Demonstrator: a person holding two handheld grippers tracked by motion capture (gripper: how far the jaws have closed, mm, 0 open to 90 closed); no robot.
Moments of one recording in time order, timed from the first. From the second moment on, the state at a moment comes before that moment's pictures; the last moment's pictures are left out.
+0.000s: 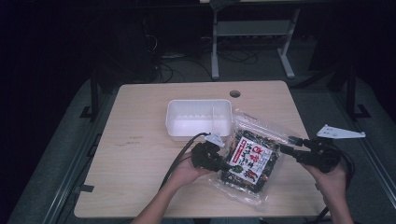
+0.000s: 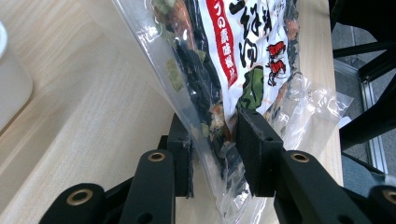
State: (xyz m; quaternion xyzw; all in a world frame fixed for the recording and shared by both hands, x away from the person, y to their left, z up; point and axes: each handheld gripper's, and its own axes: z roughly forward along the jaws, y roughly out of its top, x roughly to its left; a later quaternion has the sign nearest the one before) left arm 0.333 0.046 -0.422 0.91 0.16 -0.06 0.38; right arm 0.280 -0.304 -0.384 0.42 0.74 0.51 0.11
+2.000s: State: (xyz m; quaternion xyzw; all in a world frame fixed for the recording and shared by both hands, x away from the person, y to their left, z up) left arm 0.314 0.100 -0.414 0.92 0.20 0.01 0.35; right arm 0.268 -0.261 -0.351 0.33 0.77 0.55 0.01
